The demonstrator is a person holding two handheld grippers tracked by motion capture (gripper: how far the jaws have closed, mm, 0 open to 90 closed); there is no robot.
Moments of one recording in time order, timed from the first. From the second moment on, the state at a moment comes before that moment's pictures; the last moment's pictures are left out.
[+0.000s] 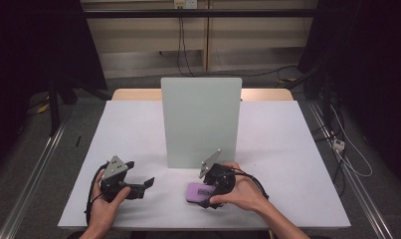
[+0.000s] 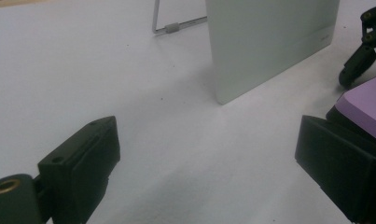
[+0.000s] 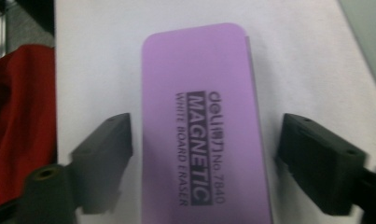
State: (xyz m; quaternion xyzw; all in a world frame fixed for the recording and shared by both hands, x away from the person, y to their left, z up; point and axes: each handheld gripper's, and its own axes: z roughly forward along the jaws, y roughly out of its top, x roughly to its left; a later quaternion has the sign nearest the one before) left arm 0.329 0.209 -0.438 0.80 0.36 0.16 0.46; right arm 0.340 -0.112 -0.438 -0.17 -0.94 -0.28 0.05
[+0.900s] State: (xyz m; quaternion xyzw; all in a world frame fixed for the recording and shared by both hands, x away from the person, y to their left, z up) left arm 0.330 0.212 -0.437 0.79 0.37 0.16 0.46; right arm 0.328 -0.165 -0.422 -0.33 -0.87 -0.37 -0.07
